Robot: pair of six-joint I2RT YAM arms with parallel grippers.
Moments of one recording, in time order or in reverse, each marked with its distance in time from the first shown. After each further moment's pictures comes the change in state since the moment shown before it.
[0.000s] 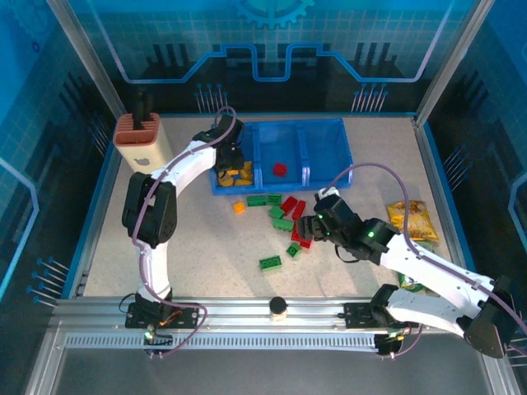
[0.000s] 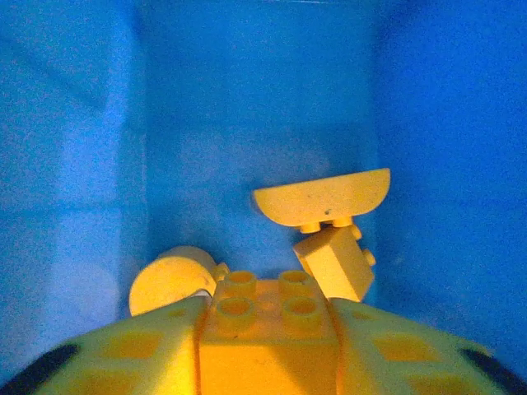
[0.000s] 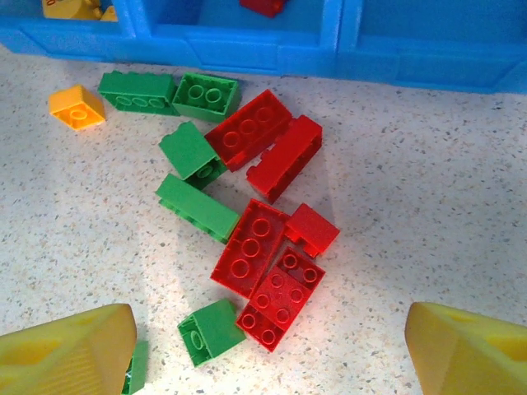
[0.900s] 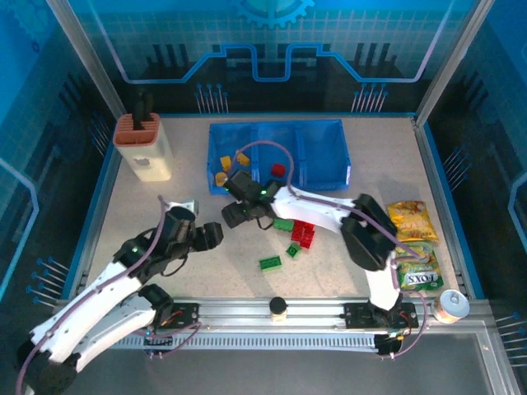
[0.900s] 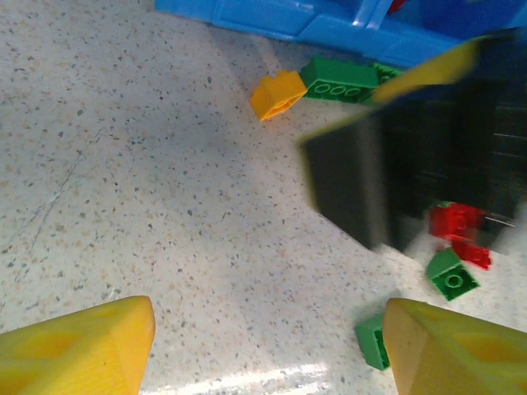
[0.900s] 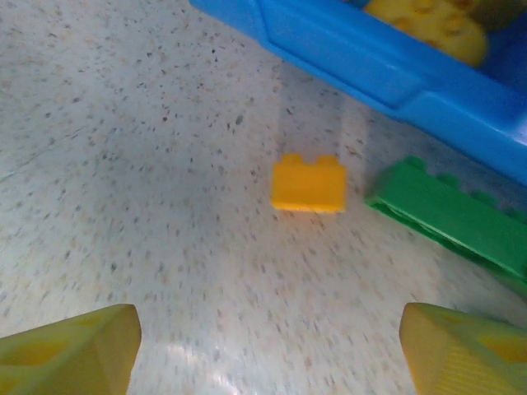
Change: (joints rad) left arm -0.261 -1.345 -1.017 -0.032 0.016 -0.291; right arm 0.127 1.009 0.789 0.023 -0.156 -0.167
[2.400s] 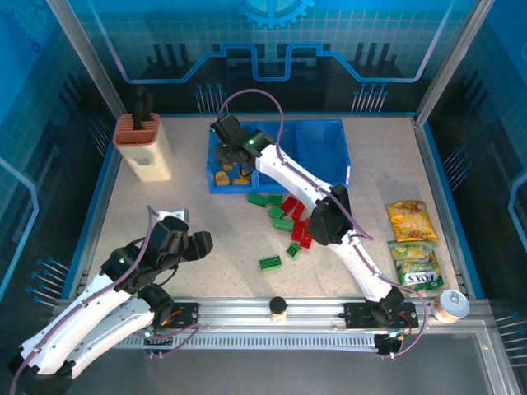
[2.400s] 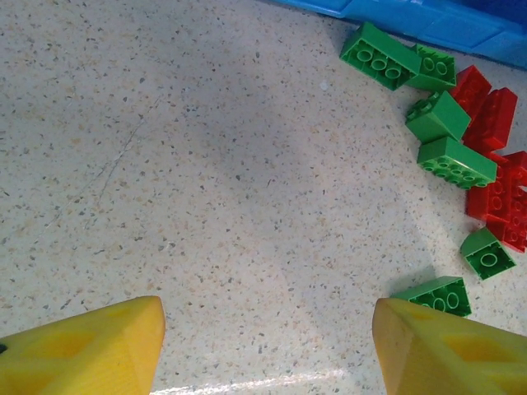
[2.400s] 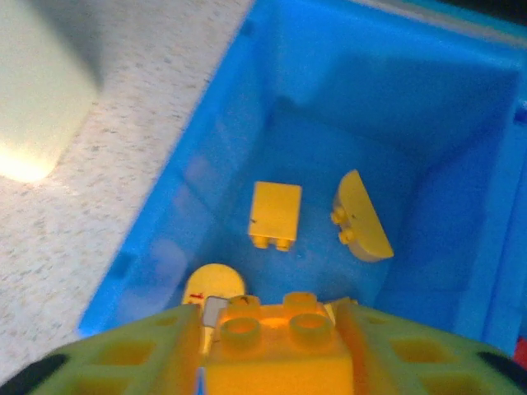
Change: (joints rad) left arm -0.038 -0.085 0.009 -0.171 -0.062 -0.026; right arm -0.155 0.483 0.999 -0.315 0.104 -0.066
